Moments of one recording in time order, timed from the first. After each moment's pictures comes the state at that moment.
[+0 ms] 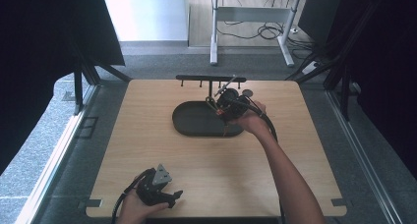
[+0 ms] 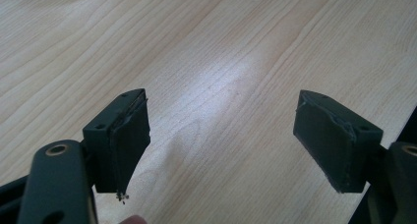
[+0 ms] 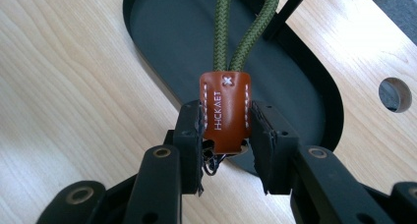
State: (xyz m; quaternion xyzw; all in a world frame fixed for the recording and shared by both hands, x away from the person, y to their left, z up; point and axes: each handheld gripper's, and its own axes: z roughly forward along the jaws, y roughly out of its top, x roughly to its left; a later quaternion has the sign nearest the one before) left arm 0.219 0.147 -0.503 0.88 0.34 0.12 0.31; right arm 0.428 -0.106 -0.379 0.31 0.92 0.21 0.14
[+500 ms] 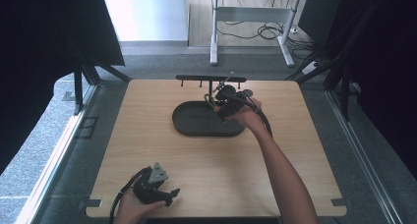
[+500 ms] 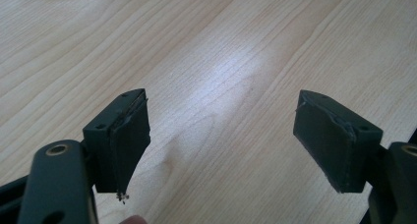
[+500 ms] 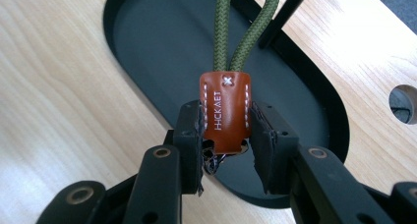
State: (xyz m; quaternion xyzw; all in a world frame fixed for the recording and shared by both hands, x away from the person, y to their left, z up) left arm 0.222 0.156 -0.504 0.88 0.35 0.12 0.31; right arm 0.456 -0.102 -0.396 0.33 0.91 0.21 0.13
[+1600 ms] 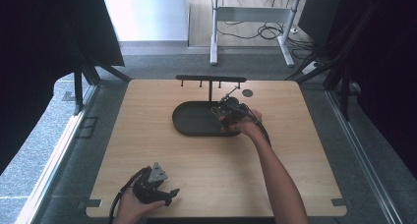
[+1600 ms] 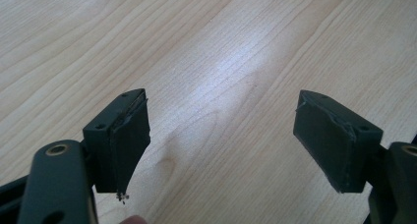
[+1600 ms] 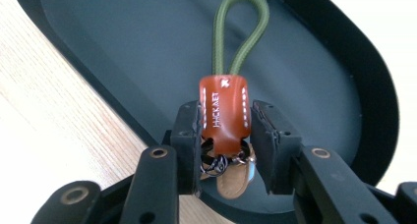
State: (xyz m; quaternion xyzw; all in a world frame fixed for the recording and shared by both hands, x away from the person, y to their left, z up) left arm 0.223 0.157 -0.506 0.88 0.35 0.12 0.31; right arm 0.471 -0.121 -0.468 0.36 0.90 0.20 0.12
